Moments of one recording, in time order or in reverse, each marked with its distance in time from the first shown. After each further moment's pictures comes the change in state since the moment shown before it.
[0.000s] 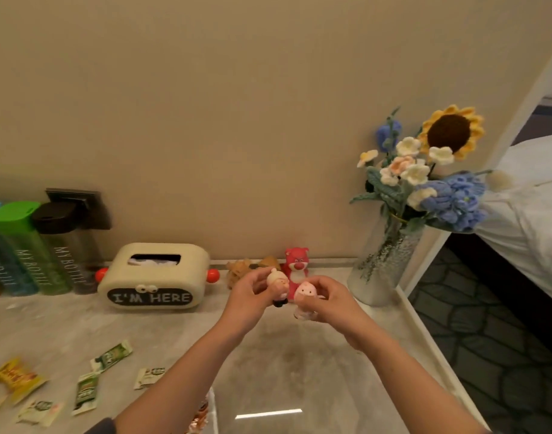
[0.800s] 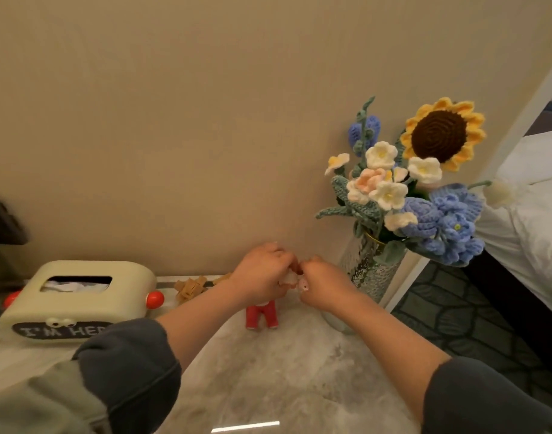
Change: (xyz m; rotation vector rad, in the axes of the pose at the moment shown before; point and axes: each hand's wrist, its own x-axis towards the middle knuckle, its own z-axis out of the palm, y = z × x) left_hand 0.143 0.021 0.079 1.339 -0.284 0.741; right_hand 0.119 -0.012 -0.082 -1.229 -0.013 -0.197
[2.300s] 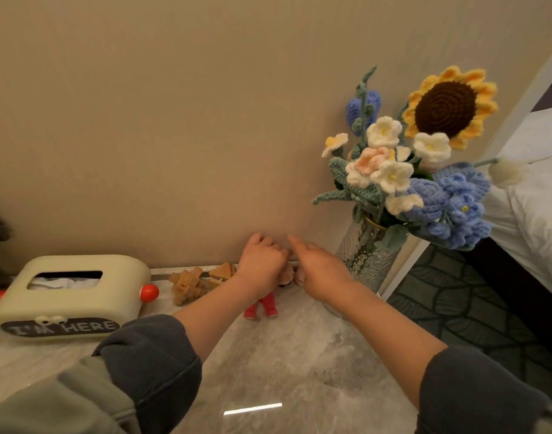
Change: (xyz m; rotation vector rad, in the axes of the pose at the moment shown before) left_hand 0.007 0.000 0.035 0.242 -0.091 -0.132; right_hand 0.004 0.002 0.014 0.020 0.019 -0.028
